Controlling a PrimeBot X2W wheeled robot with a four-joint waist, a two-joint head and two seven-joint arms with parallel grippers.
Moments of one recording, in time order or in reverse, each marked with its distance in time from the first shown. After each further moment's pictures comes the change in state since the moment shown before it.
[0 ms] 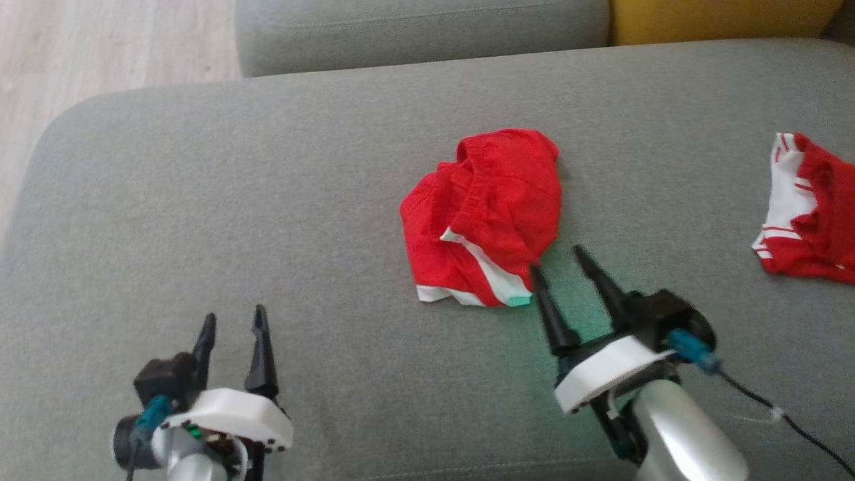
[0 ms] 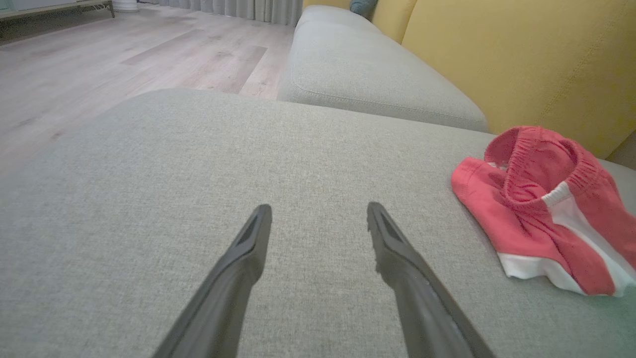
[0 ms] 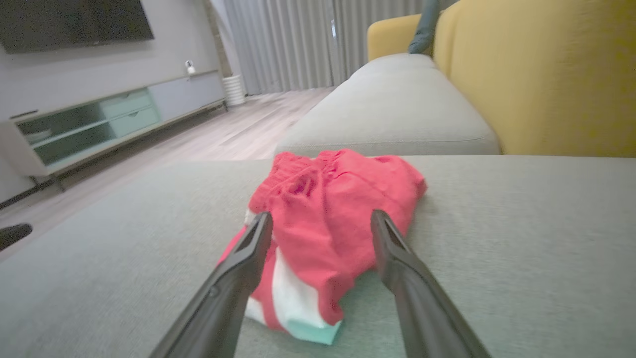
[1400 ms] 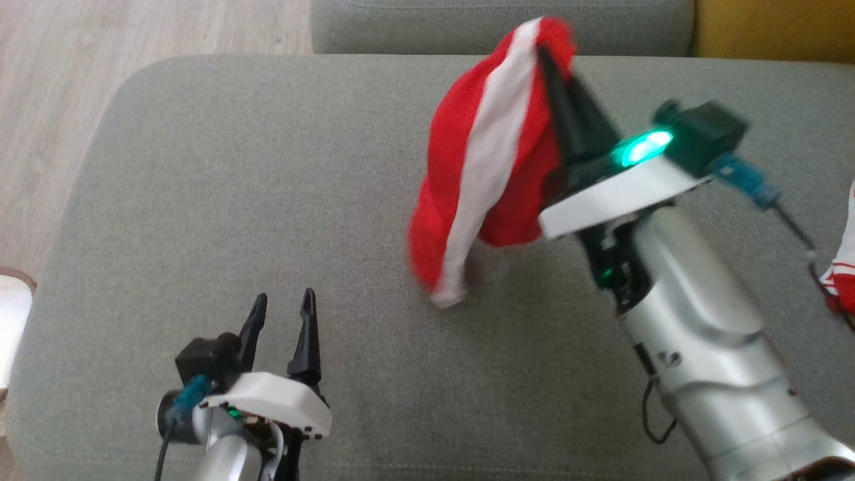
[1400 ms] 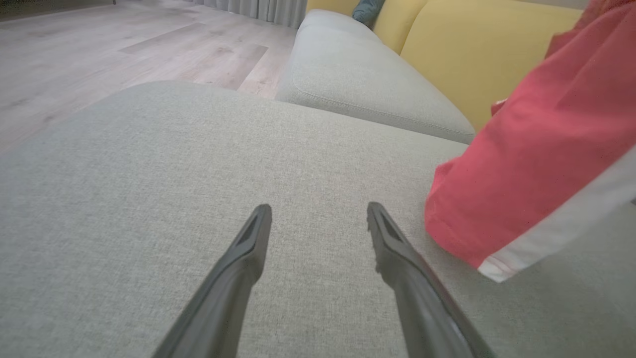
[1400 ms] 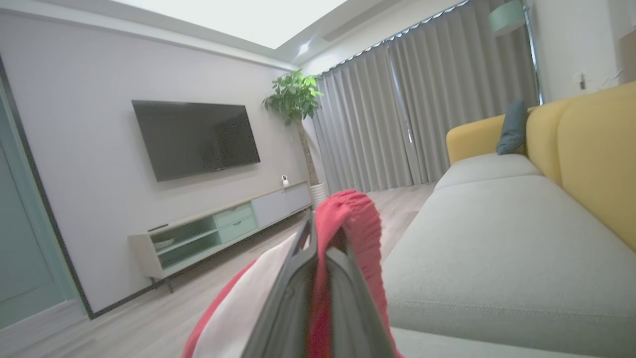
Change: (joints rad) left arm -0.059 -0.001 -0.148 0.003 -0.083 0.004 0.000; right arm -0.400 -0.004 0.115 -0.040 0.293 0.000 0.004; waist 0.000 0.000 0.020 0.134
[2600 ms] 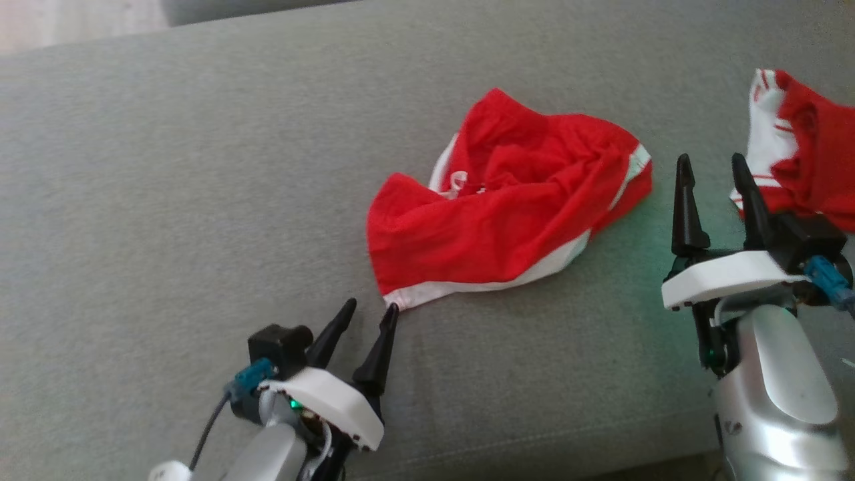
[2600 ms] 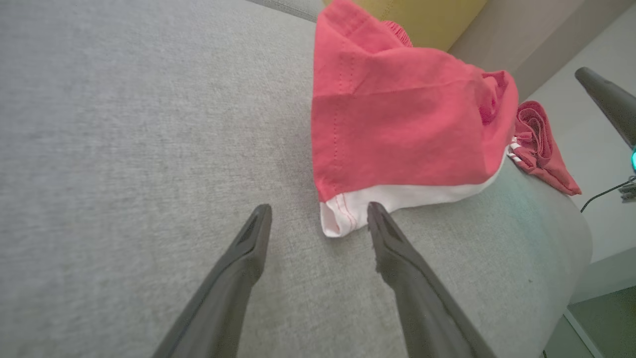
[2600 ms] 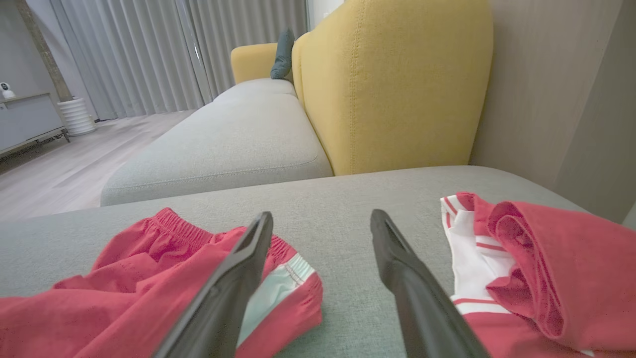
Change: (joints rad) left arm -0.100 0.000 -0.219 0.144 -0.134 -0.160 0.000; right arm 0.254 0.013 -0.528 0.068 -0.440 0.000 -0.001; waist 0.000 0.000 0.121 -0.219
